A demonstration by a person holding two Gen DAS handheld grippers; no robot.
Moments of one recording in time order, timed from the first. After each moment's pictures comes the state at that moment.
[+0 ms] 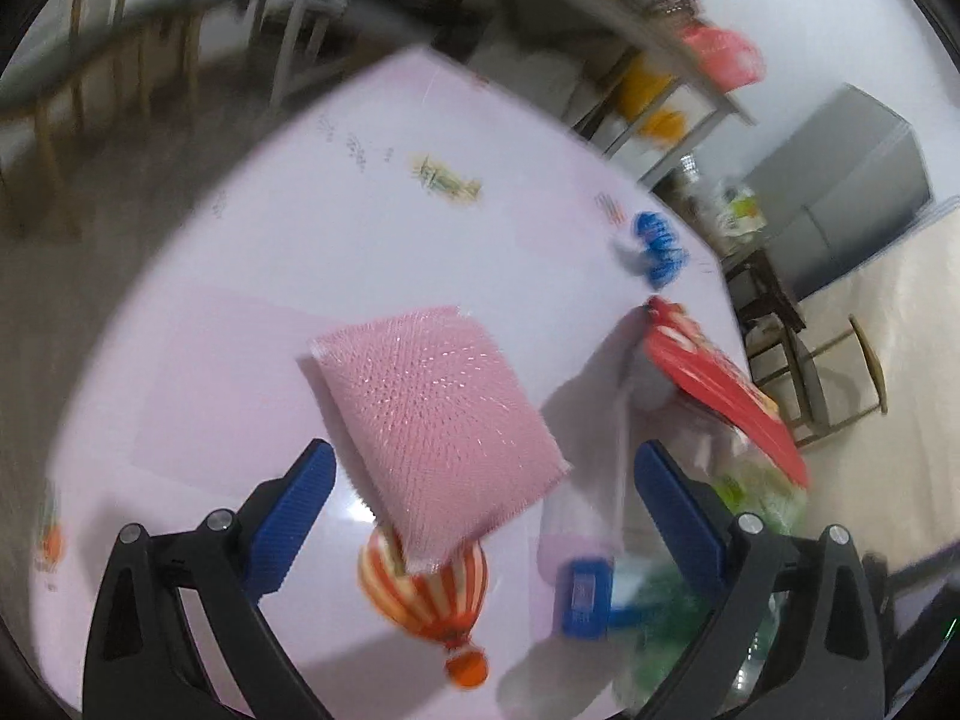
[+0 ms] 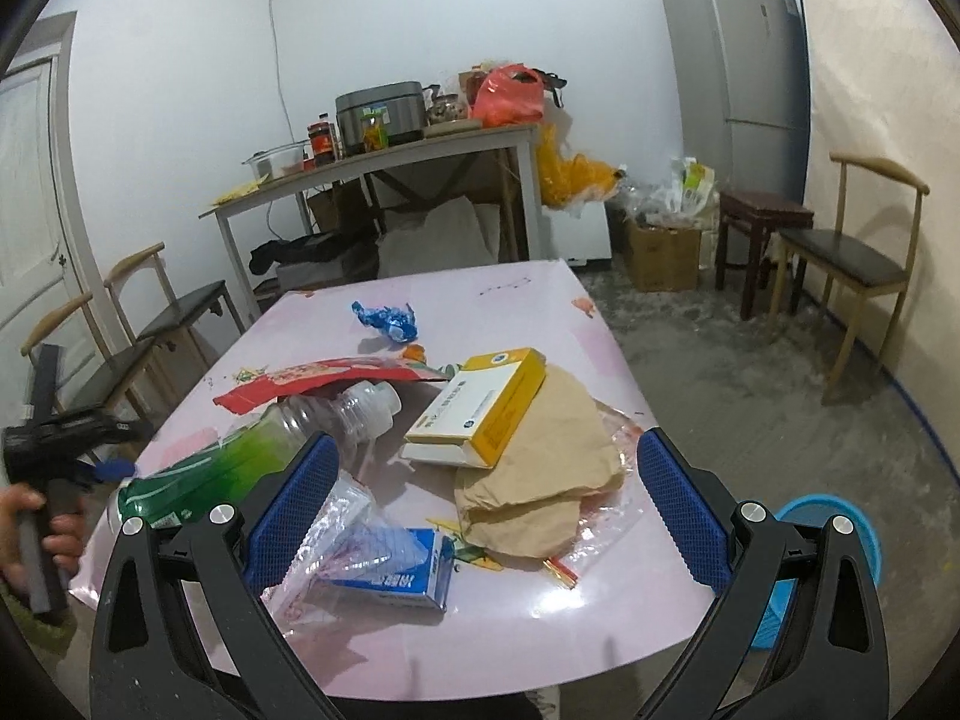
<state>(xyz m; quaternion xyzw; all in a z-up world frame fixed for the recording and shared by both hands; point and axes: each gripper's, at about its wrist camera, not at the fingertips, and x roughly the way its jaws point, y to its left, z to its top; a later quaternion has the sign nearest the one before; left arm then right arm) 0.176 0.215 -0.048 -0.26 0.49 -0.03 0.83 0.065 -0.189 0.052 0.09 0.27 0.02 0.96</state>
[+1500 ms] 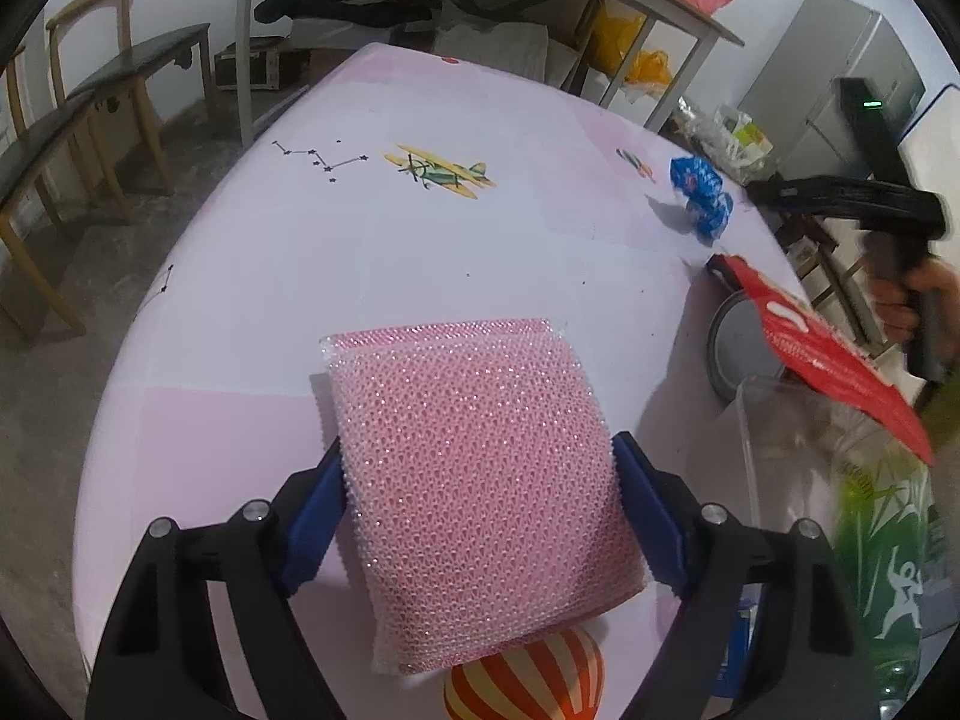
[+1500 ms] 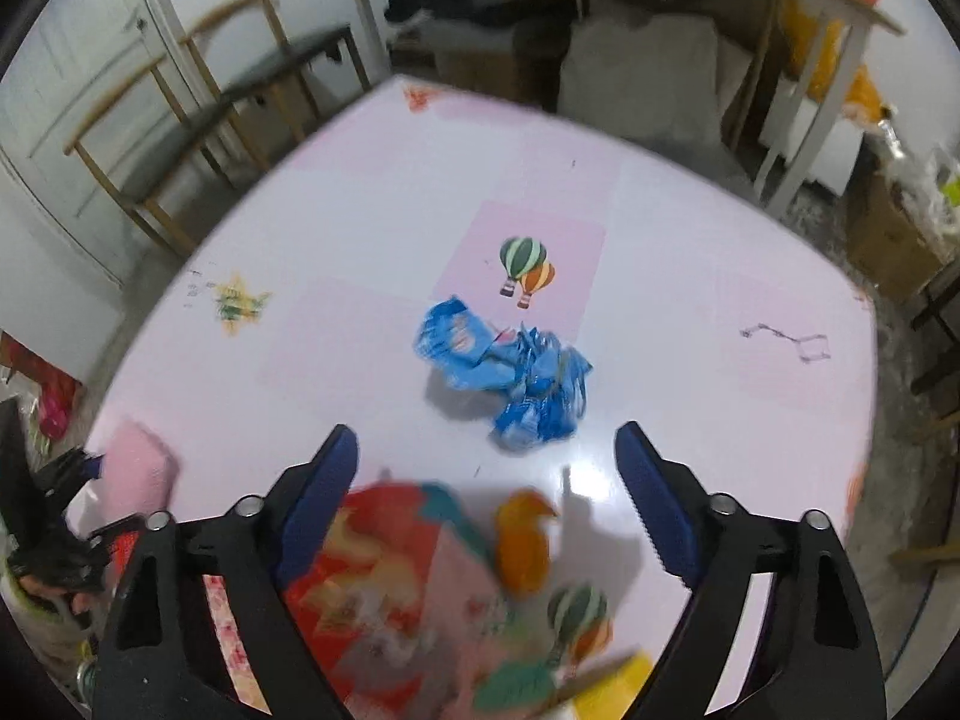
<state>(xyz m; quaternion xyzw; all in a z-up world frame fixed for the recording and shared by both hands) 0.221 0.213 -0.071 -0.13 0.48 -0.06 0.86 0.433 -0.048 -0.001 -0.09 0.54 0.24 0.80</state>
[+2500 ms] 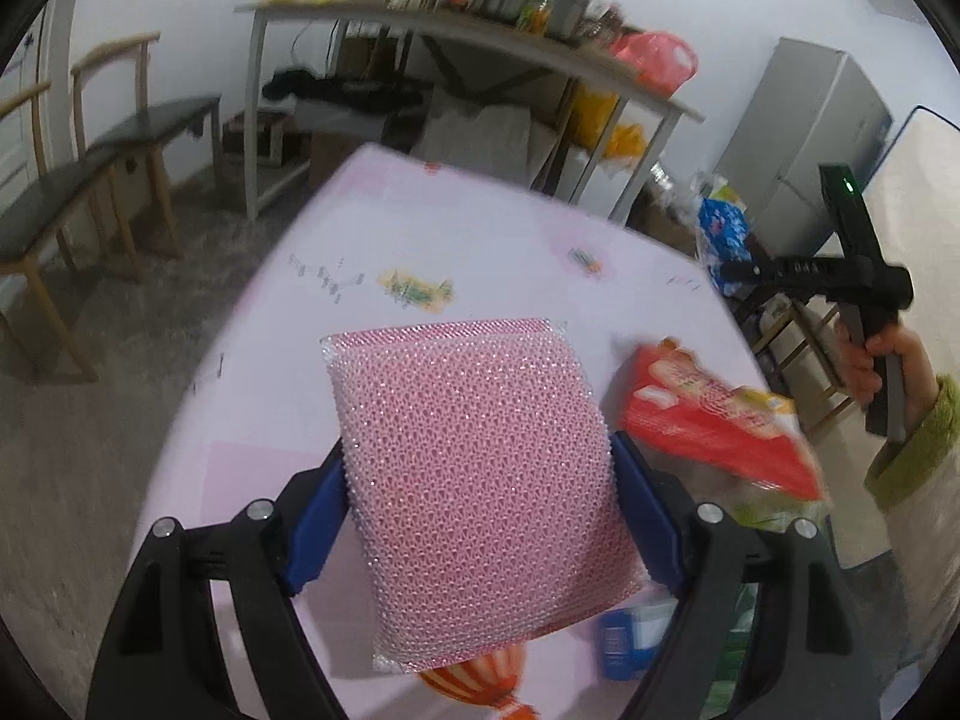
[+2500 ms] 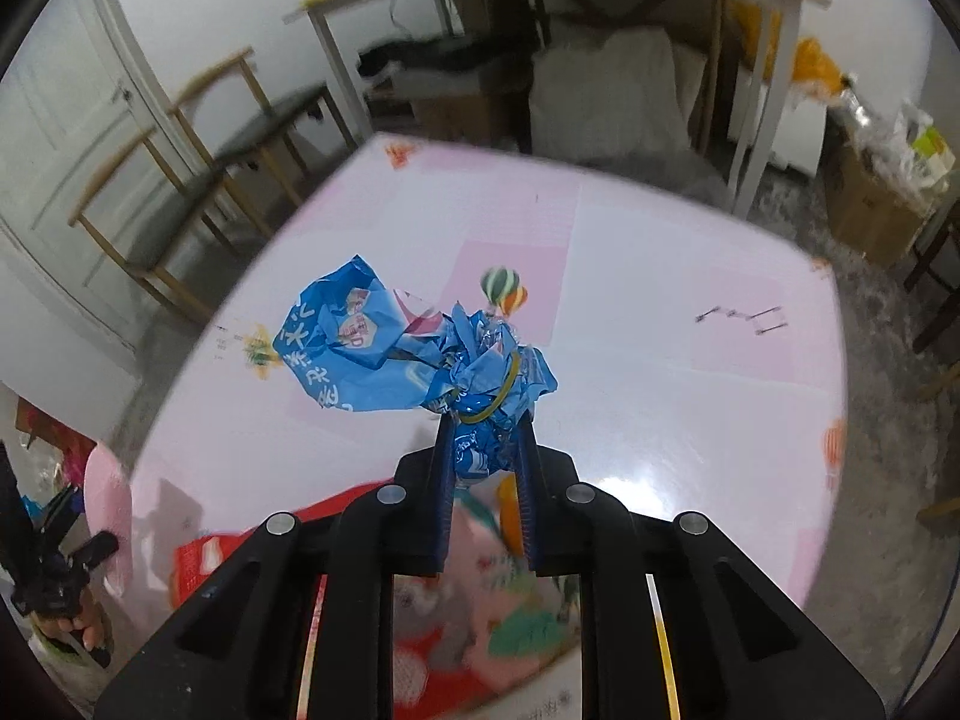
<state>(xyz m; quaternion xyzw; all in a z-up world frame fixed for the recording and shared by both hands) 0.182 0.201 0.016 -0.13 0.39 -0.06 0.91 0.356 -0.113 0.079 -0.01 0.47 0.23 0.85</state>
